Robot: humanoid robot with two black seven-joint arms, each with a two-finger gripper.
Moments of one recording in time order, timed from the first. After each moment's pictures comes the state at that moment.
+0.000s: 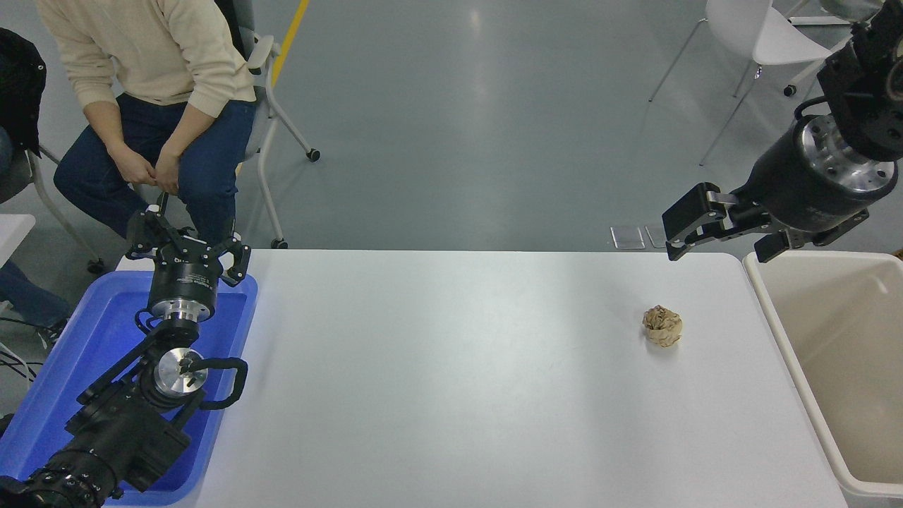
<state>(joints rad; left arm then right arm) -0.56 0.19 -1.04 -0.55 0.04 -0.40 -0.55 2.46 -0.37 -1.39 1.58 -0.16 0.67 0.00</state>
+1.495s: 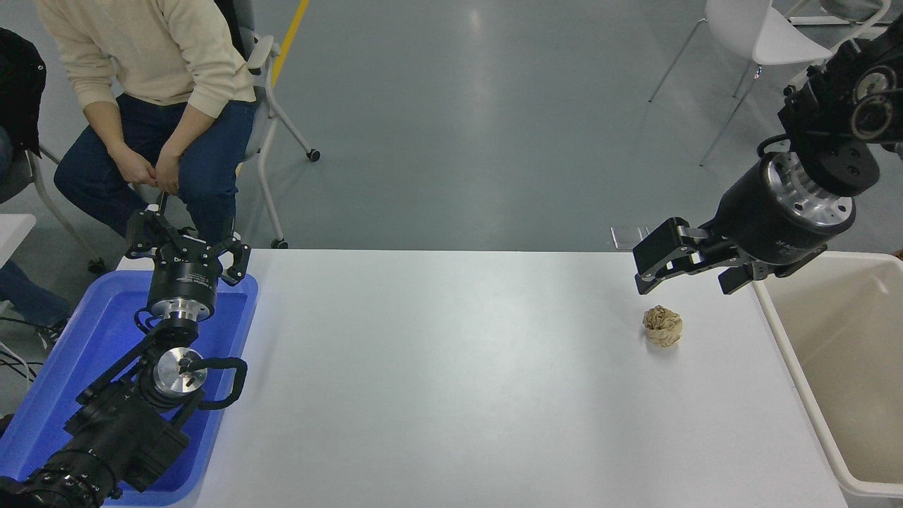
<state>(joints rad) -0.56 0.19 -1.04 -0.55 0.04 -0.40 -0.55 2.40 -0.40 -1.25 1.64 -0.18 0.66 0.00</state>
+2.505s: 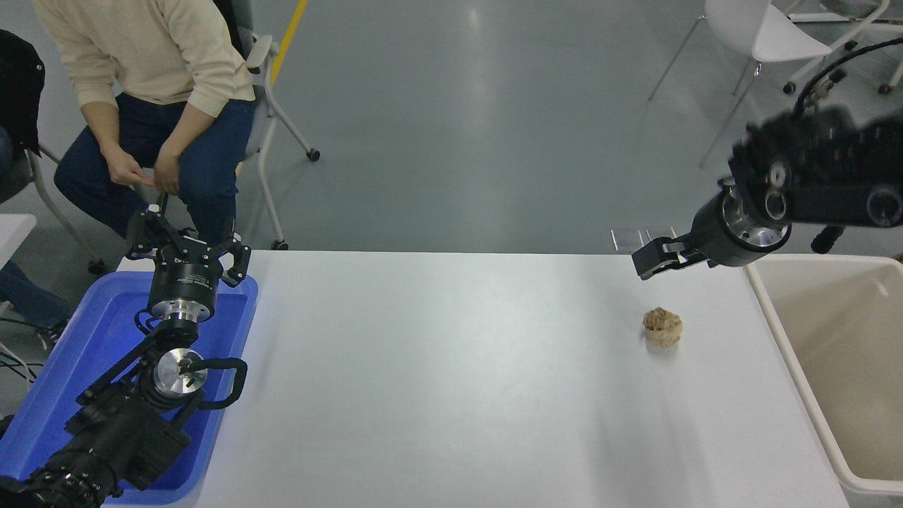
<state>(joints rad) -0.56 0.19 -1.04 -0.55 0.04 -0.40 -0.55 1.67 -0.37 -1.08 1.05 -0.55 0.30 0.00</state>
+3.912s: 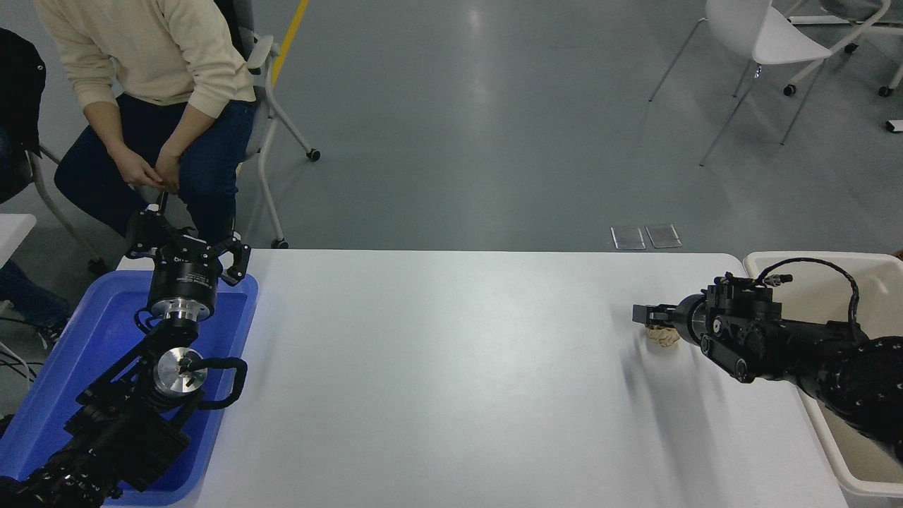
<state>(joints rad) -0.56 0.19 -1.04 -0.55 0.04 -0.40 -0.55 0.93 -0.15 -0.67 0.28 -0.68 0.13 0.00</state>
